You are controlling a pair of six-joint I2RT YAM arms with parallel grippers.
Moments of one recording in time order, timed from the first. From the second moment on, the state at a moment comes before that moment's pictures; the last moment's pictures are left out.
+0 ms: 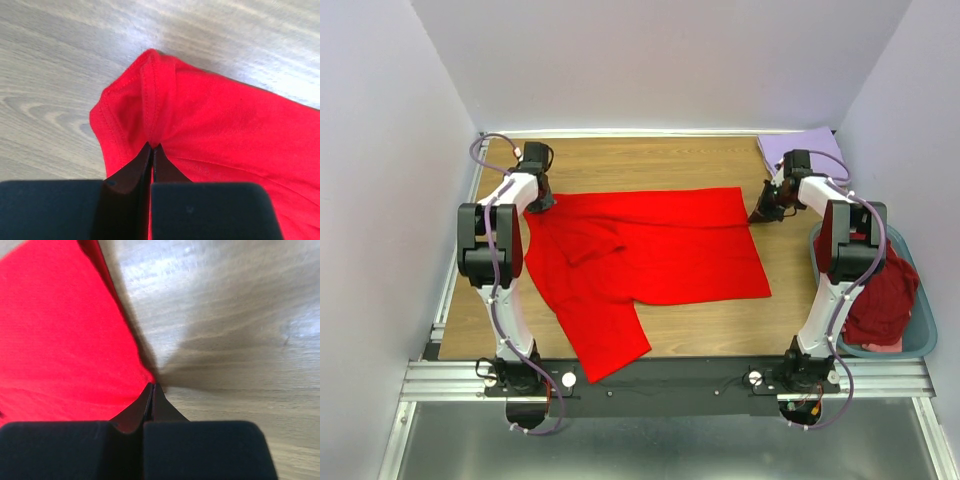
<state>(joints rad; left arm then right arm) -0.01 2.02 1.46 -0.51 -0.25 -0.32 -0.06 2.02 1.38 -0.52 -0.32 0.33</state>
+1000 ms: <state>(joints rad) 0.04 2.00 1.61 -0.51 -0.11 -0.36 -0.06 2.08 1.72 -0.46 -0.38 0.35</state>
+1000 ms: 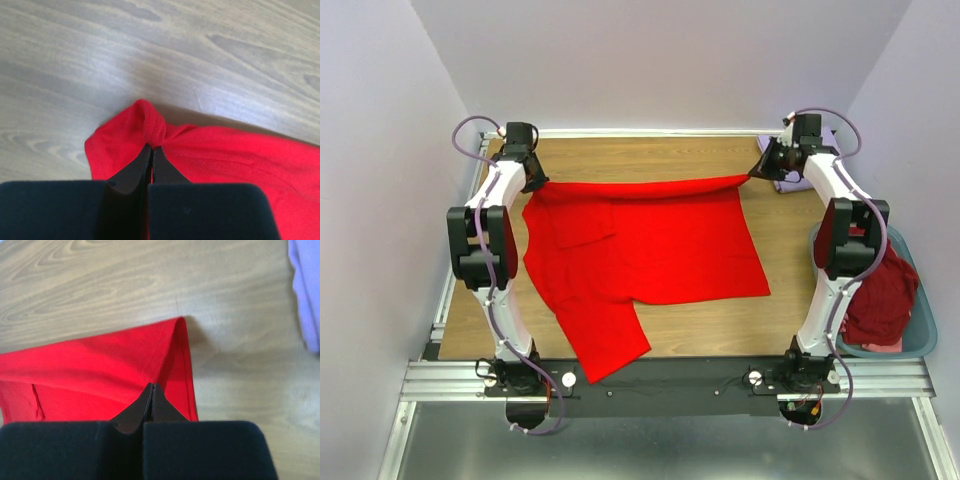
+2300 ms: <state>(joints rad) 0.06 2.19 1.76 -0.33 -0.09 -0.39 -0.05 2.41 2.05 -0.37 -0.36 0.41</state>
